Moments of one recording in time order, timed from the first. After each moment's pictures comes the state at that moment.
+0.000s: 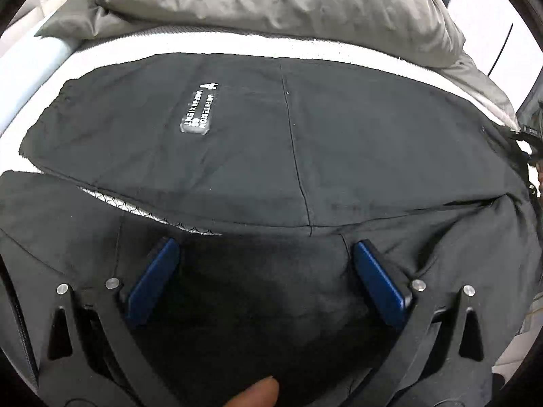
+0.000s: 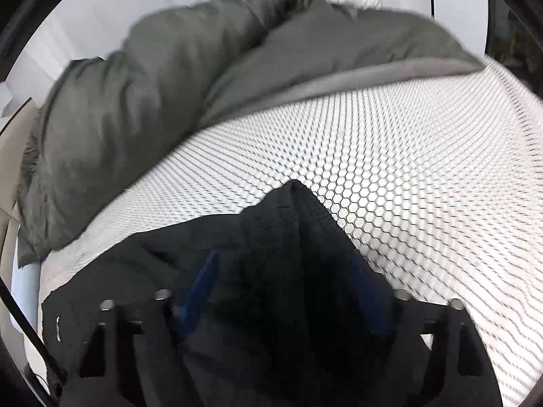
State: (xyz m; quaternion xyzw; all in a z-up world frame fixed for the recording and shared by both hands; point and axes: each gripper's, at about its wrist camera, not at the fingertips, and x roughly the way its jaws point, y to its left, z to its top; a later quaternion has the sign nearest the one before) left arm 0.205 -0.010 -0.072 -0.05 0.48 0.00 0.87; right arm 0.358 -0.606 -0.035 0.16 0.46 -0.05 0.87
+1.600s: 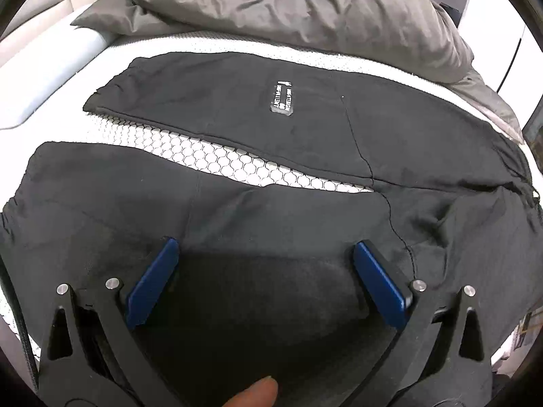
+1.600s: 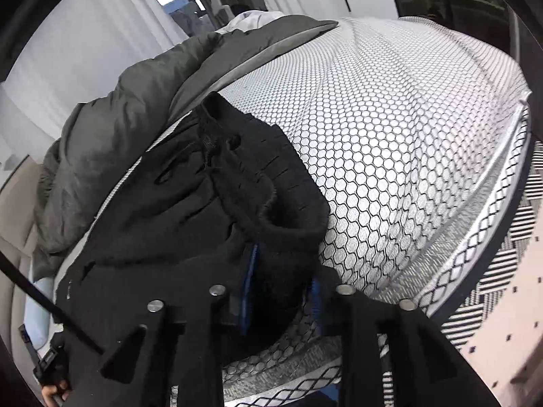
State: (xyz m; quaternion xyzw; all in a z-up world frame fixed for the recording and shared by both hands) left arm 0.149 0.033 -0.073 -0.08 0.46 0.04 0.89; right arm 0.035 -0.619 -0.052 0.23 0.34 -0.15 0.90
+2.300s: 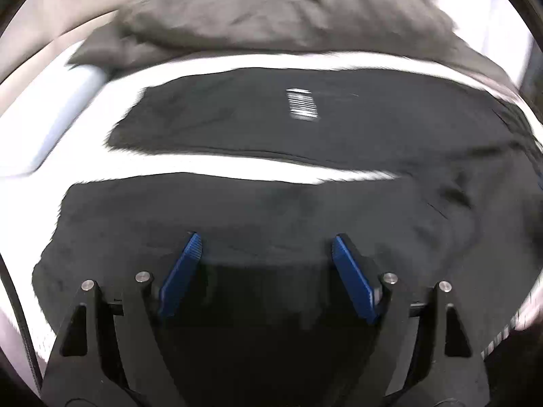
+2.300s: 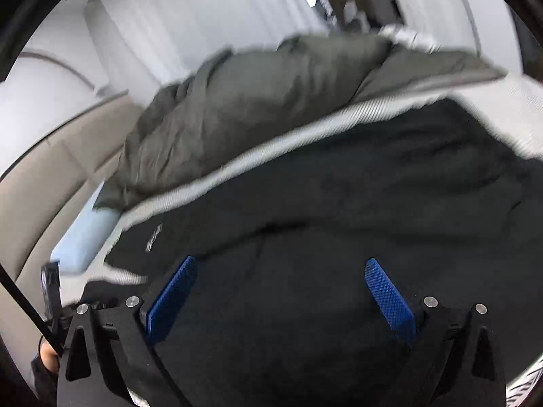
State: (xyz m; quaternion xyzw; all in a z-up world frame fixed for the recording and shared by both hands) left arm 0.138 0.054 -0.056 0.03 0.45 -0.01 0.89; right arm 0.122 -0.361 -0.052 0.15 0.33 0.10 0.93
